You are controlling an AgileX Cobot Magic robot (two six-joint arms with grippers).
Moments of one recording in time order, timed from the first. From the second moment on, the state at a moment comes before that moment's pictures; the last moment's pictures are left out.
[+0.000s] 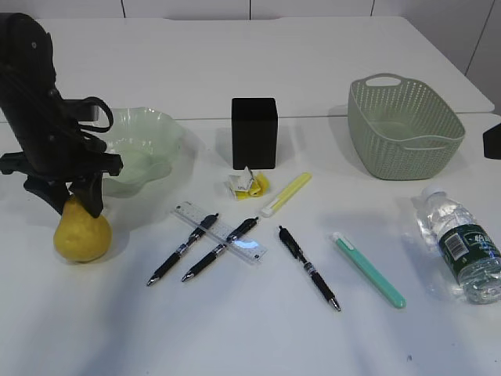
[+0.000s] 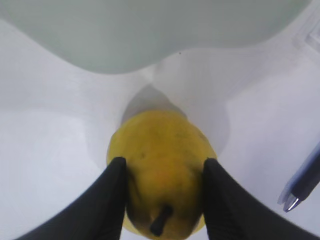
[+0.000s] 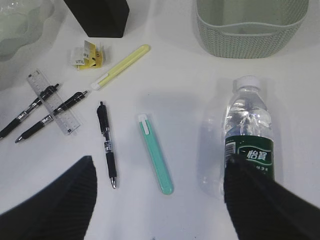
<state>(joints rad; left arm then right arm) -0.22 2.03 -1.46 -0.06 1.04 -0.15 0.04 1.00 -0.87 0.27 0.79 -0.16</state>
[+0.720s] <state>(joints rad) -0.22 1.92 -1.46 -0.06 1.03 -0.15 0.04 1.00 -0.87 0.26 0.79 -0.16</state>
